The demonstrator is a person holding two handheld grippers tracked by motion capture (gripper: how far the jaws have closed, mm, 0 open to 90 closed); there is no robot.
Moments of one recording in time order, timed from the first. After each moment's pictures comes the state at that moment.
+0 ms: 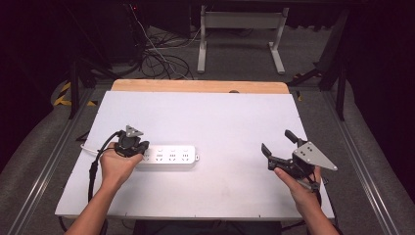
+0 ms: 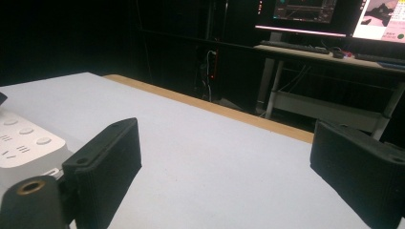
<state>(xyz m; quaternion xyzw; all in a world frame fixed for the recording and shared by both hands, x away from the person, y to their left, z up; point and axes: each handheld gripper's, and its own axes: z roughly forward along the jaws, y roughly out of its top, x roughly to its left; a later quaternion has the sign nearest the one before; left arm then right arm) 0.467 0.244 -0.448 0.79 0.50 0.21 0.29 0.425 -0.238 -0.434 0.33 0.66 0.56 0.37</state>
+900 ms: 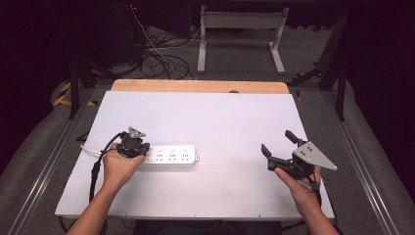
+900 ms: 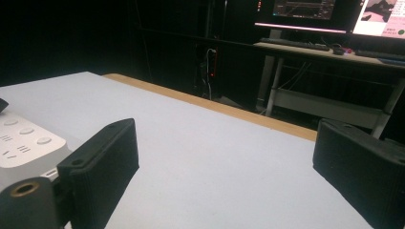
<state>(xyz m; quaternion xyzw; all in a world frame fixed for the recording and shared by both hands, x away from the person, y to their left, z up) 0.466 0.240 -0.454 0.79 0.50 0.21 0.28 0.425 -0.238 -0.434 0.34 0.66 0.56 0.37</state>
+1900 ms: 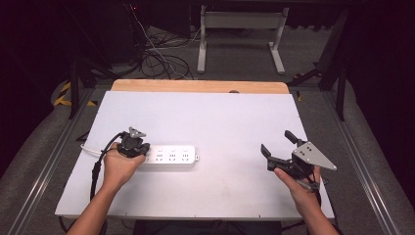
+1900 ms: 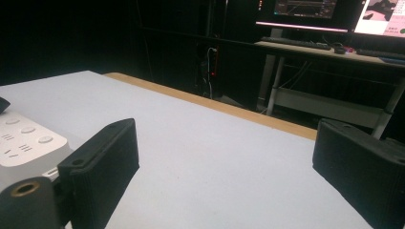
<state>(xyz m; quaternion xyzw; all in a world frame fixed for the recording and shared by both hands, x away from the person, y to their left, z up) 0.467 0.240 -0.454 0.79 0.50 0.20 0.27 0.425 -0.236 -0.434 0.34 0.66 0.56 0.36</state>
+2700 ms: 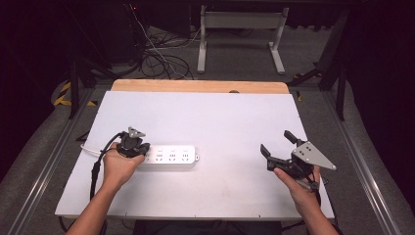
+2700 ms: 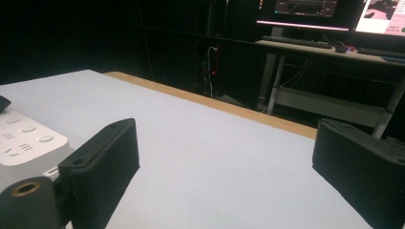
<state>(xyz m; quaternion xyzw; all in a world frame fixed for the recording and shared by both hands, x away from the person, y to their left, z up) 0.467 0.242 -0.454 0.79 0.50 0.20 0.28 0.426 -0.236 -0.435 0.34 0.67 0.56 0.36</state>
